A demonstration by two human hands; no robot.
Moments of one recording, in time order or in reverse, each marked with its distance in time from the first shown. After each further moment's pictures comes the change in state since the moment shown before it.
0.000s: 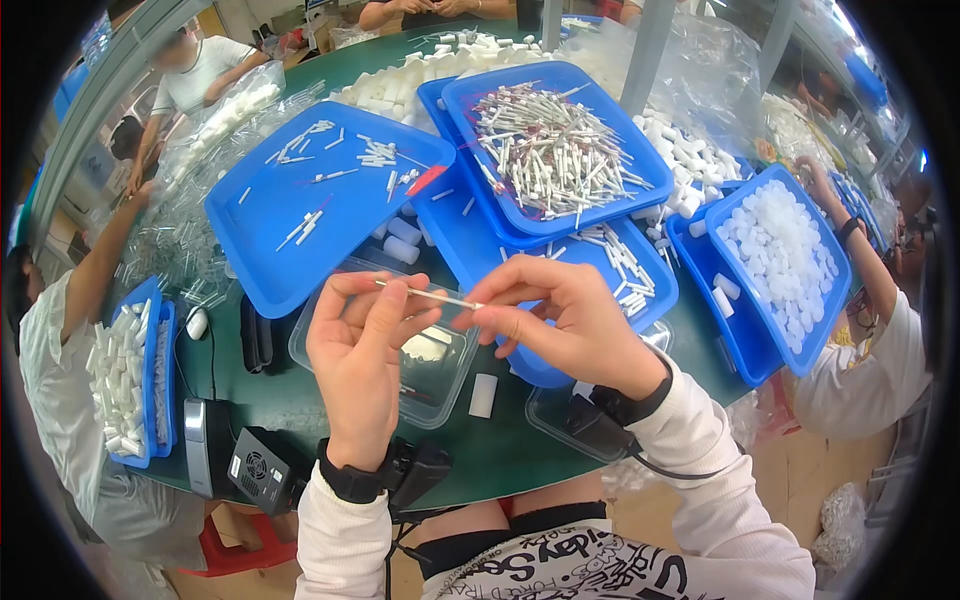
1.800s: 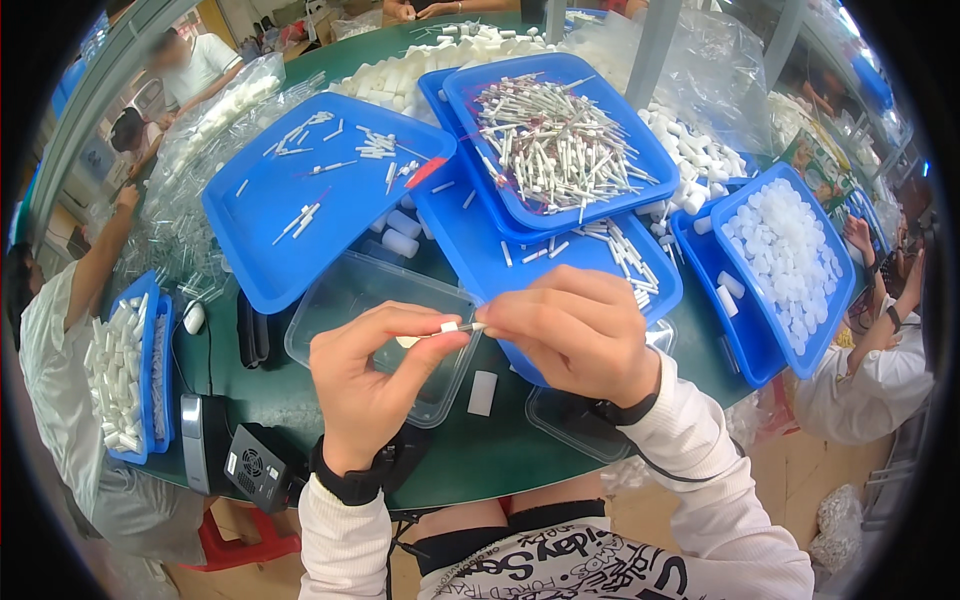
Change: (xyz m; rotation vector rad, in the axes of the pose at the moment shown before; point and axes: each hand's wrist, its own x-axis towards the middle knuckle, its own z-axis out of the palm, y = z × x) left_hand -0.004 0.000 -0.005 0.620 -0.251 0.378; right_hand -0.003 0.014 -0.002 -0.742 0.240 -0.830
